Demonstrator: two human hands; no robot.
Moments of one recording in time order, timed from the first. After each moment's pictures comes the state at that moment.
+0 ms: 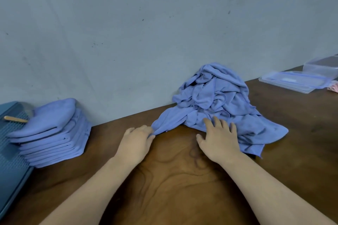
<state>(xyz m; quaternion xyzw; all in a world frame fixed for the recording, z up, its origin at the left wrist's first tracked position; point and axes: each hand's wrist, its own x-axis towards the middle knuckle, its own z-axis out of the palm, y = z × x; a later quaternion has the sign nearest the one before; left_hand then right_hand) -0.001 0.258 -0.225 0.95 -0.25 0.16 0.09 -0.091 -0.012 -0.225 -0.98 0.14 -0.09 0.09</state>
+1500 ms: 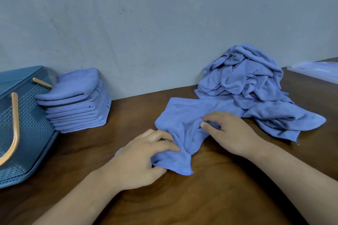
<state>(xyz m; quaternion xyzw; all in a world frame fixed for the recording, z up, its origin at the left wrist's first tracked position) -0.124 0.342 -0.208 0.88 -0.43 0.03 0.20 -0.114 0.030 -0.223 -0.96 -0.08 -0.09 0.27</state>
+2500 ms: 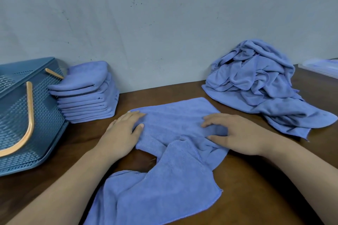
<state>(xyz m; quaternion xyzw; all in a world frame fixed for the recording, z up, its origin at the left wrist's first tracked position) -0.055 0.406 -0.244 0.97 -0.15 0.06 0.19 -0.121 0.026 -0.218 -0.95 -0.17 0.00 0.28</state>
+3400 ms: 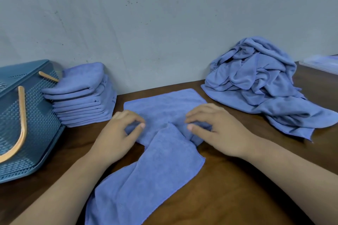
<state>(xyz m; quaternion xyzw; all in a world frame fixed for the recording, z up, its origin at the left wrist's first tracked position) -0.067 0.402 -0.231 0.91 -0.24 0.16 0.28 -0.106 0.071 -0.220 -0.90 -0.26 -0.18 0.30</state>
